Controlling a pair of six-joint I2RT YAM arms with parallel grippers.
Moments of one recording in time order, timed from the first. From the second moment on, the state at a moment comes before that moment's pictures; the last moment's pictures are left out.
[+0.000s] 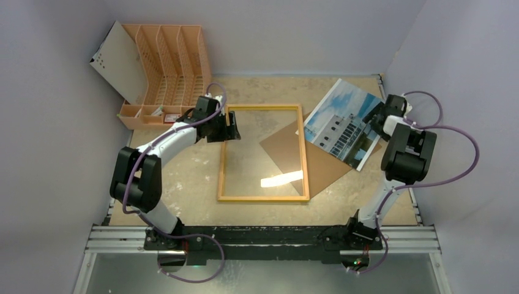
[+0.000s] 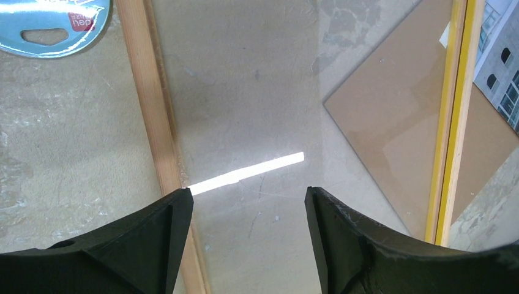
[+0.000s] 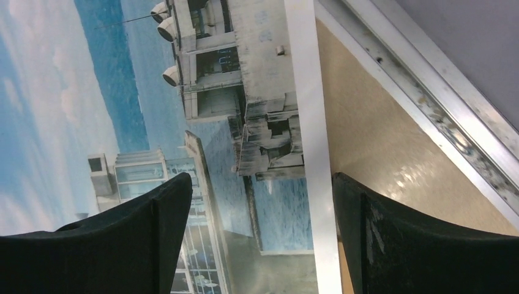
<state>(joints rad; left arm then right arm) -0.33 1.64 1.11 -0.36 0.20 -0.43 -0.35 1.96 1.25 -0.17 0.15 0.47</state>
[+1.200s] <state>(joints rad) -0.33 1.63 1.11 -0.38 0.20 -0.43 -0.41 1.89 0.91 0.40 -0.71 0.63</state>
